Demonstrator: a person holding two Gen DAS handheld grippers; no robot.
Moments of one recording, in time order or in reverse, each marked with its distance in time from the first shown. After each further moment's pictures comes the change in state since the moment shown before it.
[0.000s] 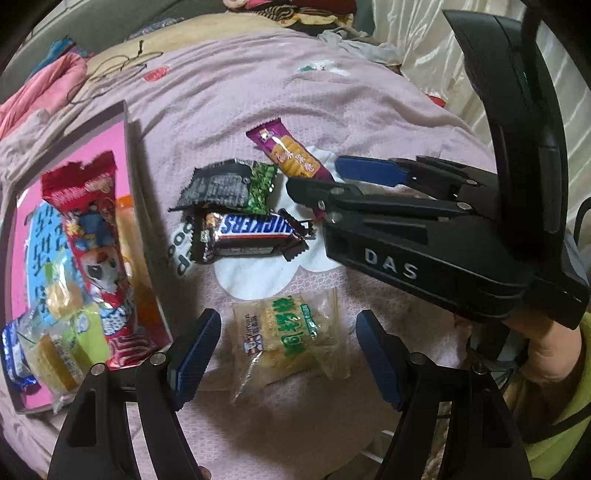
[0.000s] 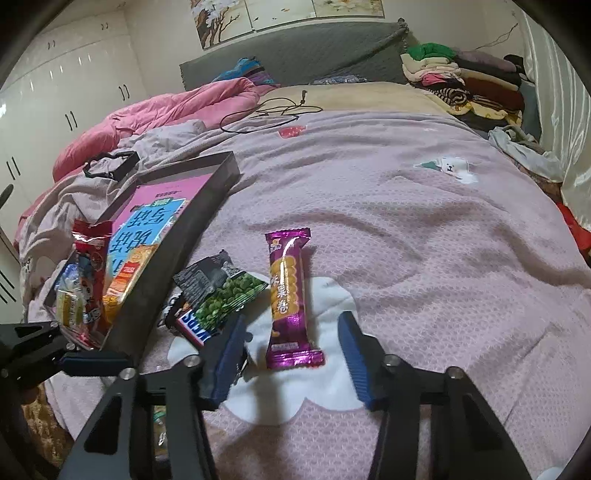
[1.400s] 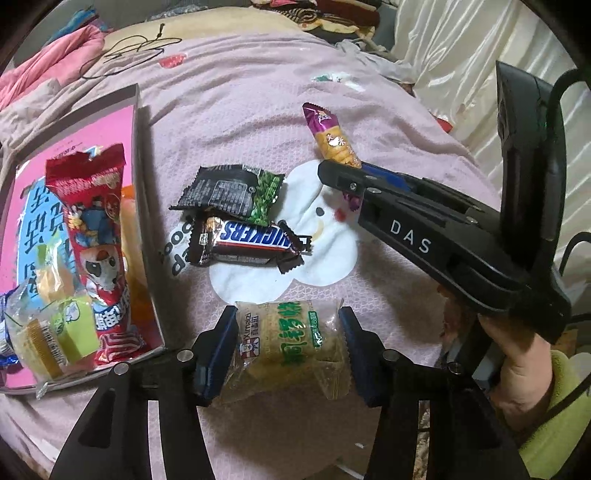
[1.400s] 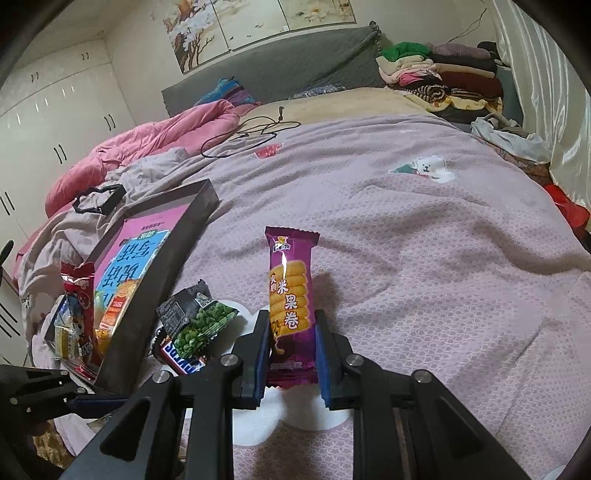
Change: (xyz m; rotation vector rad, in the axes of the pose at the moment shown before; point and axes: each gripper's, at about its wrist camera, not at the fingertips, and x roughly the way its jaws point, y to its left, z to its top) left arm -0.008 0.014 0.005 -0.116 -0.021 -0.057; right arm -0.009 -0.023 0.004 0.113 -0.077 0.010
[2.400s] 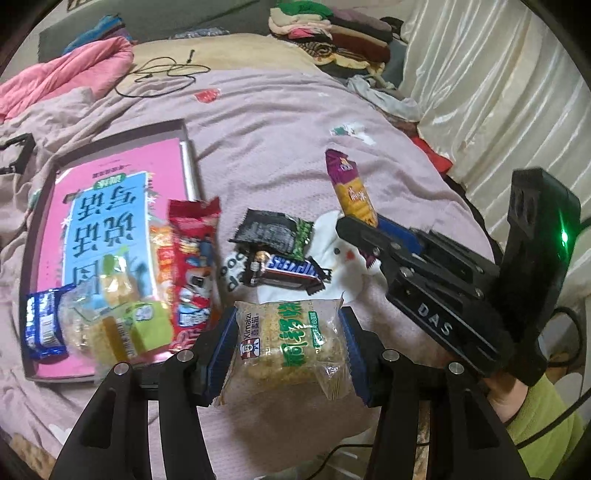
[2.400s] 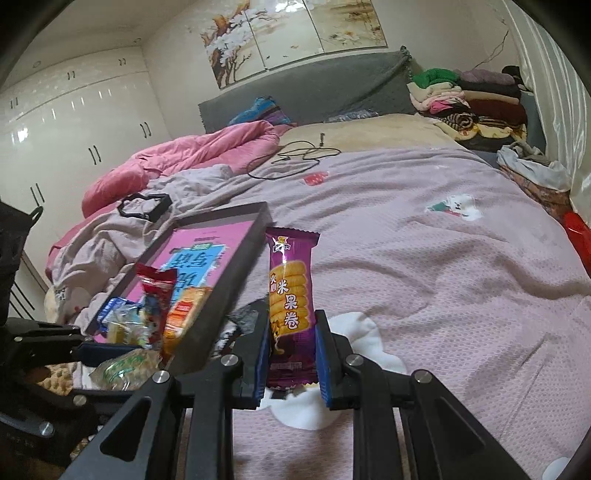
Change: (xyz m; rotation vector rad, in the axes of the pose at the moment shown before) left arm -0.062 0.026 -0.003 -0.066 -0.123 -0.003; right arm -0.041 0.042 -0.002 -0.075 -0.086 0.117
